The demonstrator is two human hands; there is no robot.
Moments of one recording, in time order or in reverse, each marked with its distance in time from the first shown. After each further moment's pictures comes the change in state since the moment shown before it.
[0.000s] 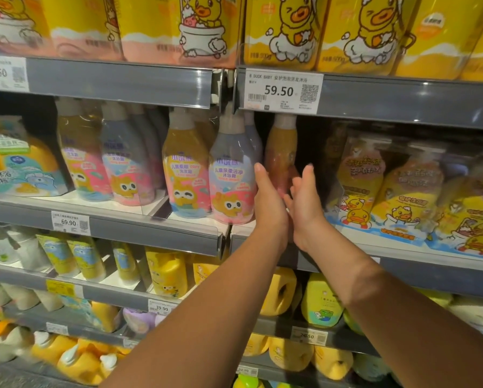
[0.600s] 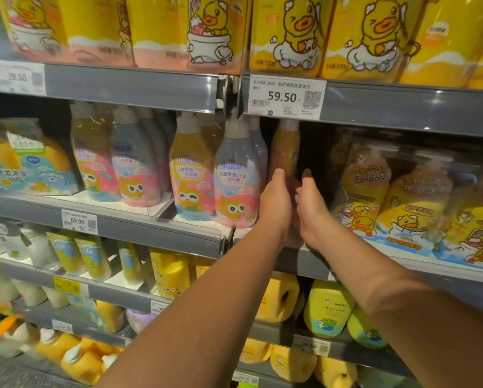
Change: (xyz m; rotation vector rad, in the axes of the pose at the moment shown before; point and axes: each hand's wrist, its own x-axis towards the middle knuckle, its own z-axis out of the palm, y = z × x) left_hand 0.018 0.004 0.003 0.236 0.022 0.001; right_hand 0.027 0.000 -0.012 -0.053 -0.034 0.108
